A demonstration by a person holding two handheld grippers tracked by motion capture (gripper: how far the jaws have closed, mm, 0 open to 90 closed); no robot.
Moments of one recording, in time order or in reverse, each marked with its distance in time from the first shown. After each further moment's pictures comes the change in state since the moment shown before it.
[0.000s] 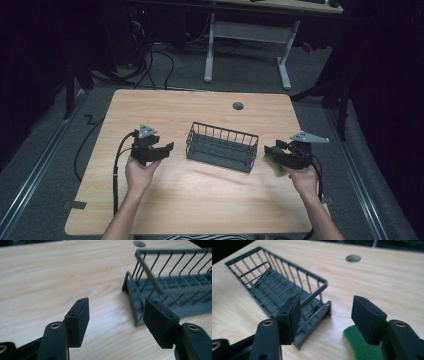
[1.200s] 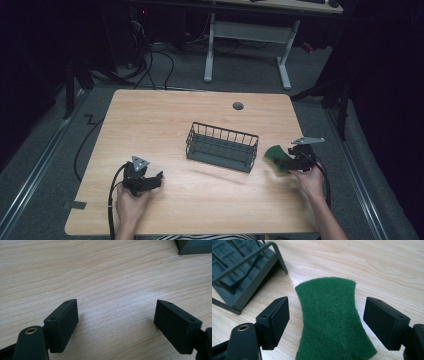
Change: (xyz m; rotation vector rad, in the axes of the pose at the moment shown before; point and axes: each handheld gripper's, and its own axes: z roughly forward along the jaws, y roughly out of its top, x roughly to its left) left arm 0.007 -0.092 0.008 0.097 0.161 0.010; right arm -0.055 -0.034 0.031 0.264 -0.076 -0.051
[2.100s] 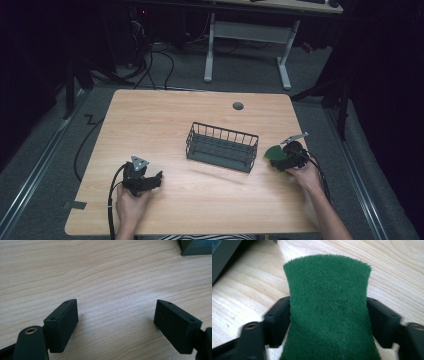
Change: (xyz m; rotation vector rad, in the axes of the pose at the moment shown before) left arm 0.000 0.000 0.000 0.000 0.012 -0.010; right arm -0.002 0.007 0.030 0.201 -0.013 -0.119
